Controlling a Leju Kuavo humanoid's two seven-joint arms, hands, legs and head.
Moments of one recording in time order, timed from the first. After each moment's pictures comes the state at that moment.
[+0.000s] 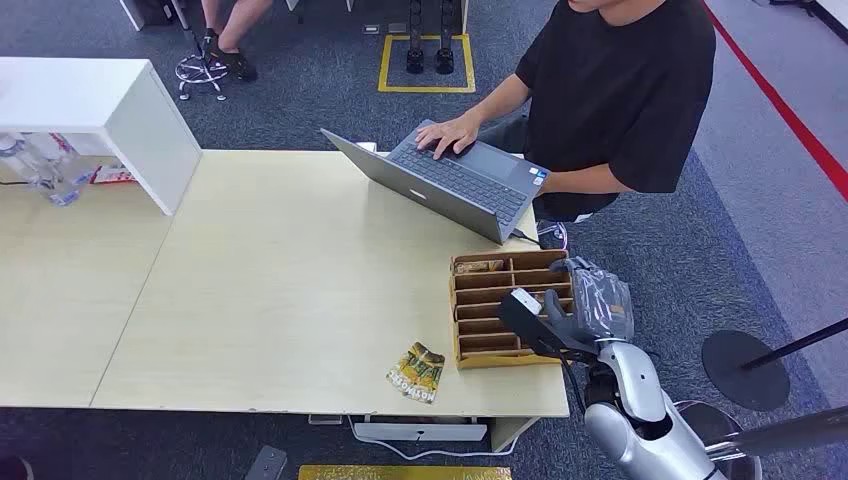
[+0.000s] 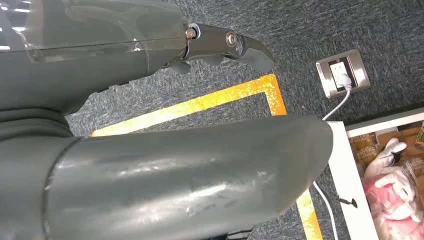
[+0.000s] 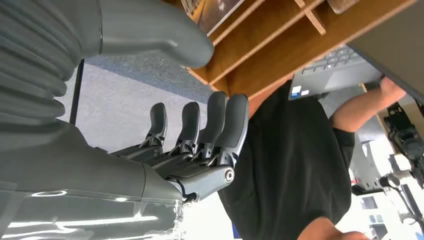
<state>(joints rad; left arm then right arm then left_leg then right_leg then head) -0.17 -0.01 -0.99 -0.25 0.64 0.28 -0.22 -0.07 -0.39 0.48 -1.67 0.99 -0.30 0.48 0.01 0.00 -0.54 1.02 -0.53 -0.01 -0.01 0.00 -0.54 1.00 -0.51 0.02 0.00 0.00</state>
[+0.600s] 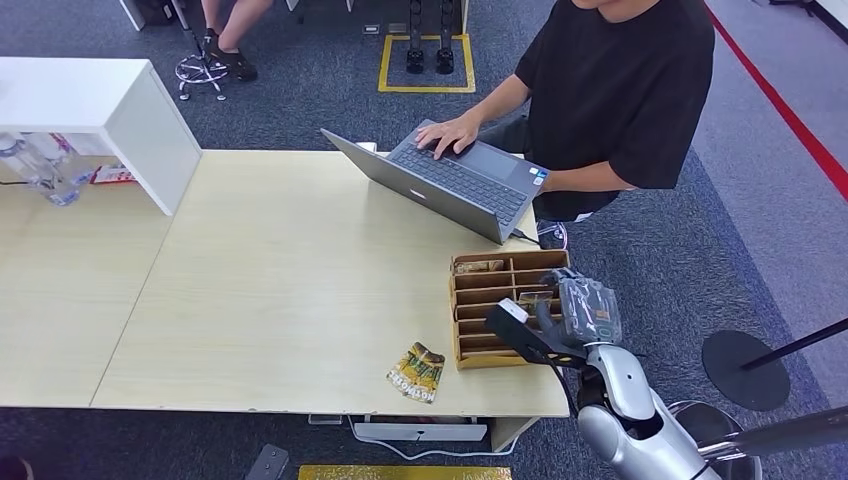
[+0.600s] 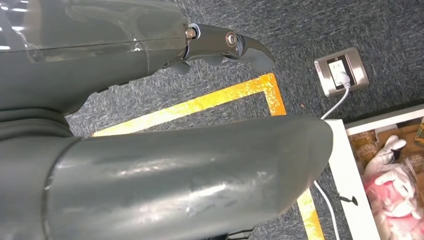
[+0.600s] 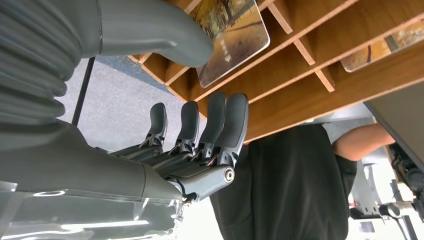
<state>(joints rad) -0.18 -0.02 -0.99 -0.25 0.63 0.27 -0.21 -0.09 -0.39 0.52 -1.61 0.99 -0.26 0.49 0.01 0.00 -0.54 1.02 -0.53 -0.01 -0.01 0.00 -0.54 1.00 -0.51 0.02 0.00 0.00</state>
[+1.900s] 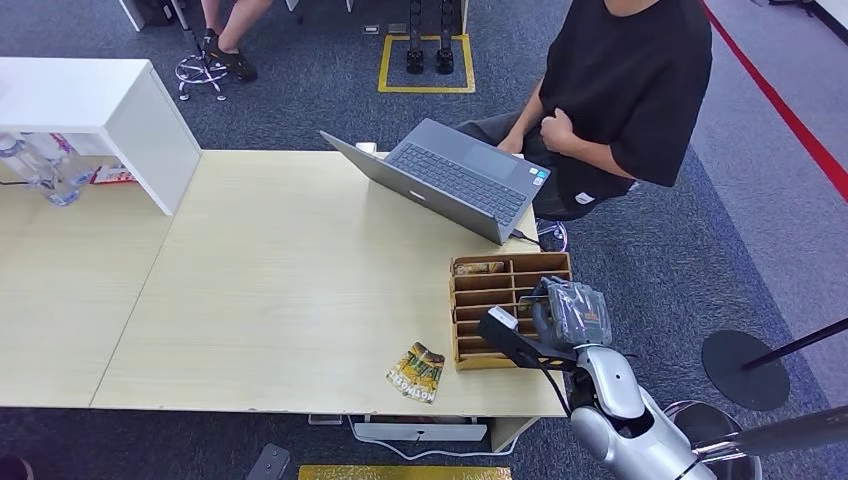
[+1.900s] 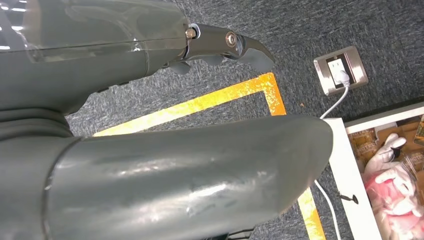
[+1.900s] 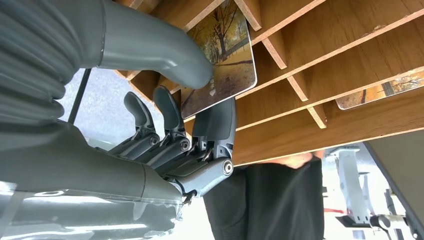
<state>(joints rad) -0.18 -0.02 -1.00 -0.25 0.62 0.27 -0.21 -0.12 -0.39 0.57 -1.56 1.01 -0.26 0.50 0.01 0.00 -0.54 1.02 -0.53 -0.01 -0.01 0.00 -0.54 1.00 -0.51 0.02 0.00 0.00</state>
